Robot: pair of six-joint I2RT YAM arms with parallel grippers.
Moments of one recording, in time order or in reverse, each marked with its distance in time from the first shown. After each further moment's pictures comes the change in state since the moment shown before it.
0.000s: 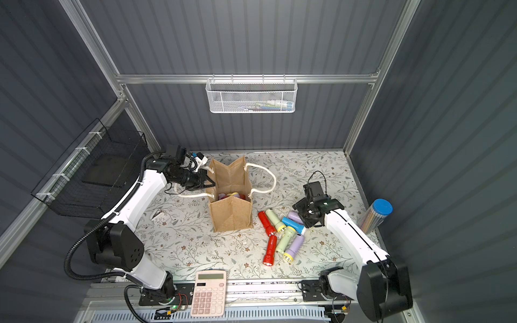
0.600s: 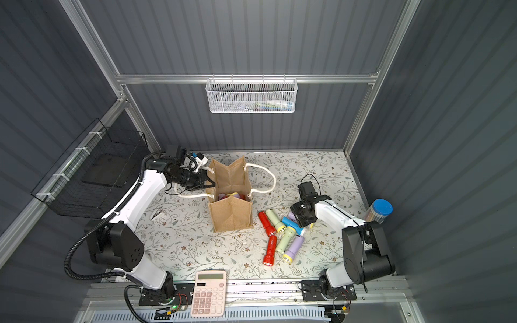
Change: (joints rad) left arm 0.000 0.002 0.000 -0.004 -0.001 0.005; right arm -0.011 0.257 -0.005 0.132 -0.019 0.132
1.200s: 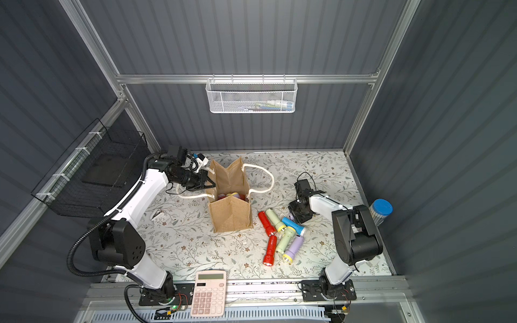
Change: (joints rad) left arm 0.000 0.024 0.000 0.001 -0.004 0.008; right arm -0.003 0.159 0.077 0.014 -0.013 -0.045
